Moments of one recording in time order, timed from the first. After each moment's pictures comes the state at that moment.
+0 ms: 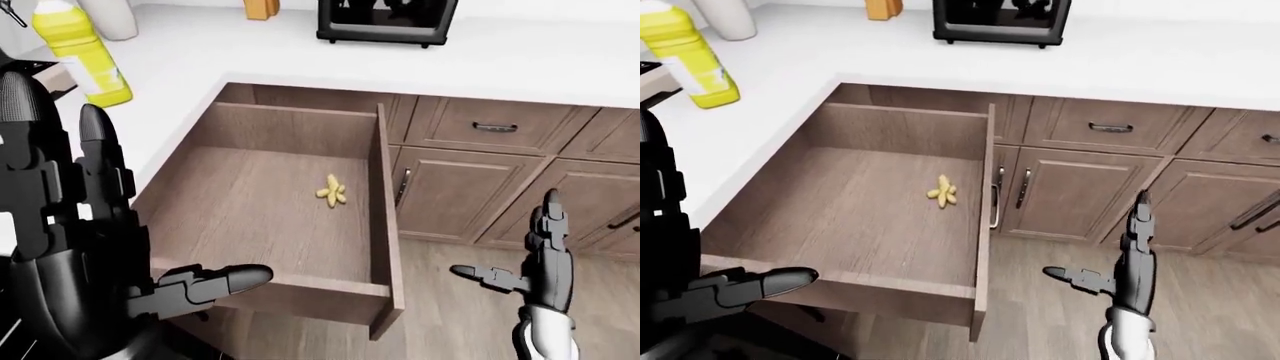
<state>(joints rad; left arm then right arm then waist) 0.13 0.01 0.10 -1.02 0.06 0.12 0.04 0.09 -0.13 -0.42 0.06 -0.09 -0.34 -0.06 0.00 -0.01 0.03</state>
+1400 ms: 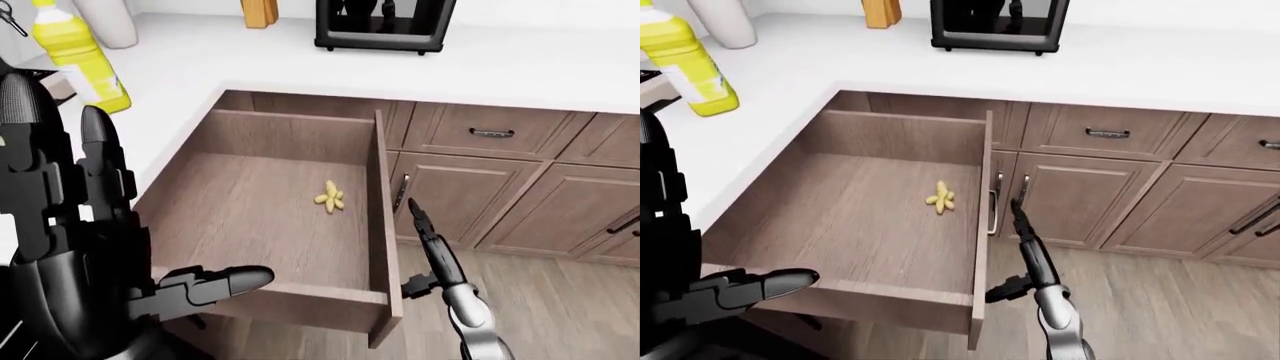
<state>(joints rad) 0.14 0.01 0.10 -1.02 0.06 0.11 0.04 -0.06 -0.14 -0.10 0.30 -0.35 -0.25 0.14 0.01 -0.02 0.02</state>
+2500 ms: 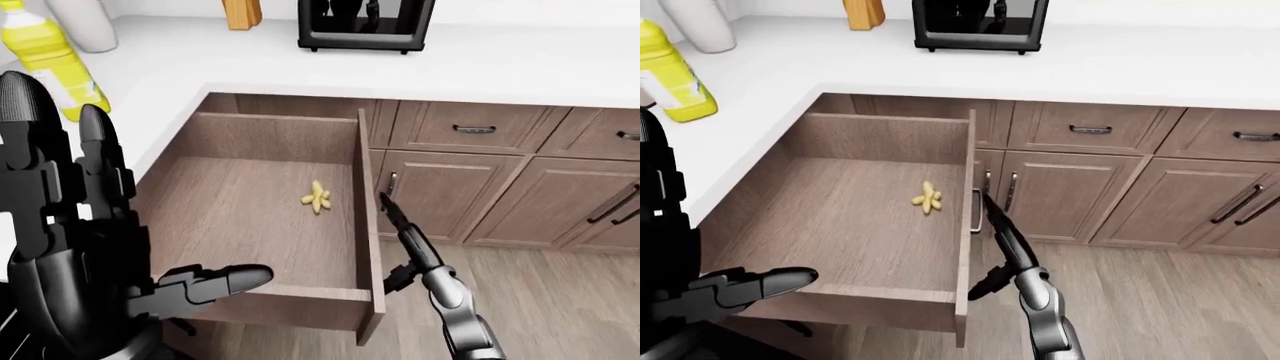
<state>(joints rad) 0.13 0.01 0.10 -1.02 0.05 0.12 0.05 -0.15 -0.12 -0.03 0.32 -0.46 -0.18 0.20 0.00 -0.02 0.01</state>
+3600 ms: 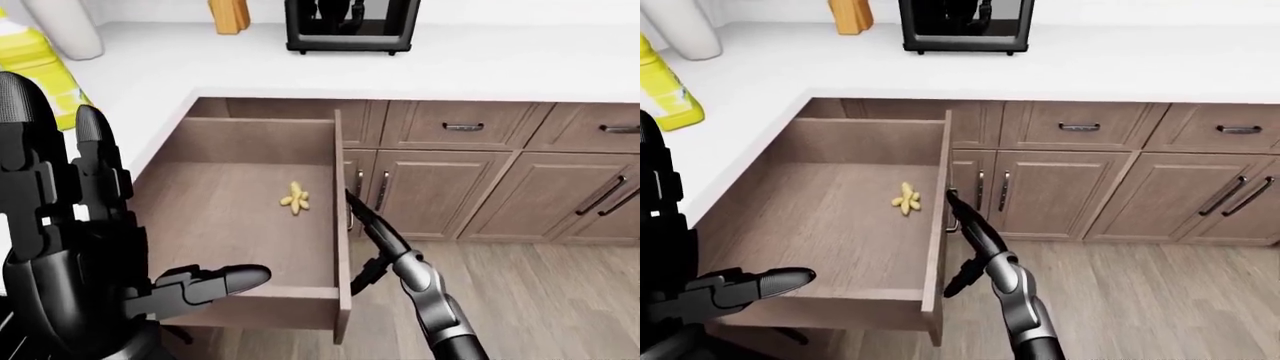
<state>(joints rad) 0.14 0.01 0.11 -1.02 0.04 0.12 0.05 -0.28 -0.04 0.04 0.40 -0.57 -0.17 0.27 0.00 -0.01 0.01</state>
